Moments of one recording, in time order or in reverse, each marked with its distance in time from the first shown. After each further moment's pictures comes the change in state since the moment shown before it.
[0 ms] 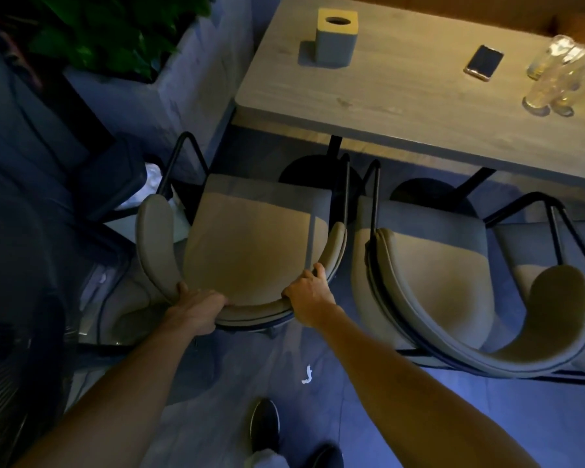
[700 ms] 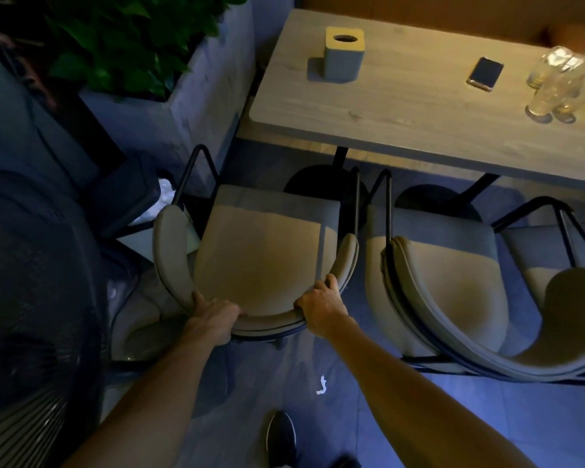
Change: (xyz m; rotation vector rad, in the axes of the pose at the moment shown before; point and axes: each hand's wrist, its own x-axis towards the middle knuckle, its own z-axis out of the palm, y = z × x) left_hand -0.008 -0.011 -0.011 0.075 0.026 -0.052; right_hand 0.008 -0.024 -0.006 0.013 -0.028 0.061
